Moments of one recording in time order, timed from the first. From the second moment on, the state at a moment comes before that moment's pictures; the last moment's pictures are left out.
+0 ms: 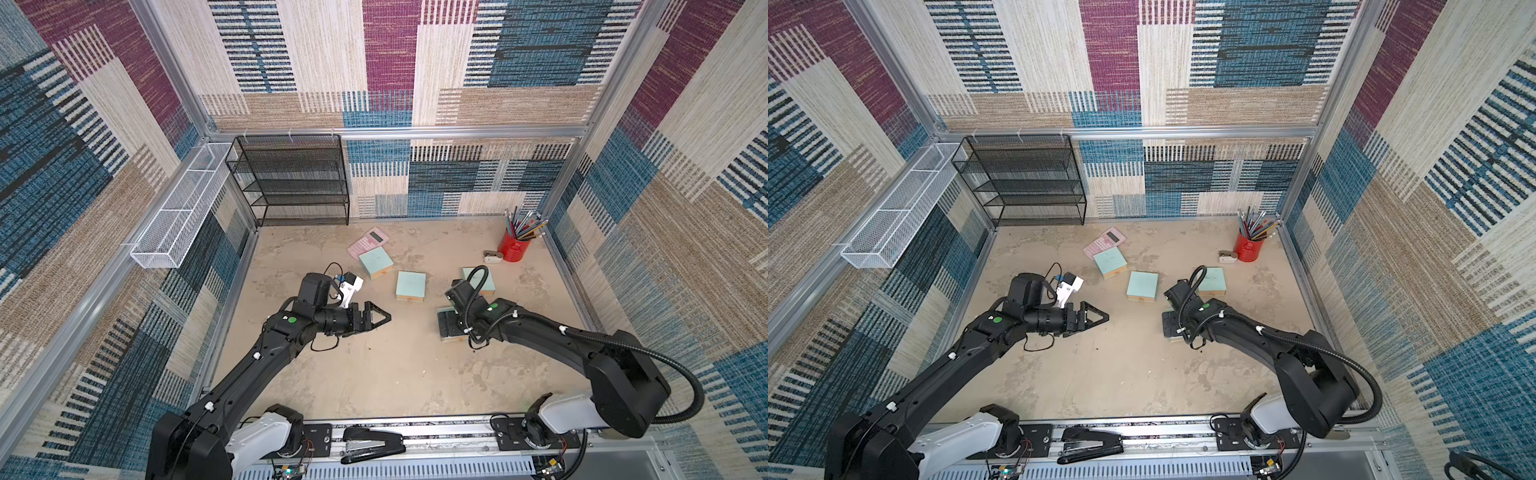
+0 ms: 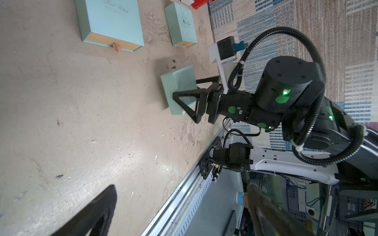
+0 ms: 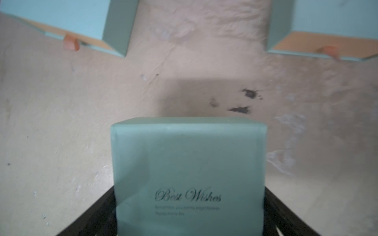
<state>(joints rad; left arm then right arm) -0.38 1.11 0.78 -0.43 0.77 -0.58 0.59 1.38 0.82 -0.54 0.18 0.47</state>
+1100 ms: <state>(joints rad) -0.38 1.08 0.77 -0.41 0.82 -0.62 -0.09 1.54 0.95 -0.44 0.19 0.22</state>
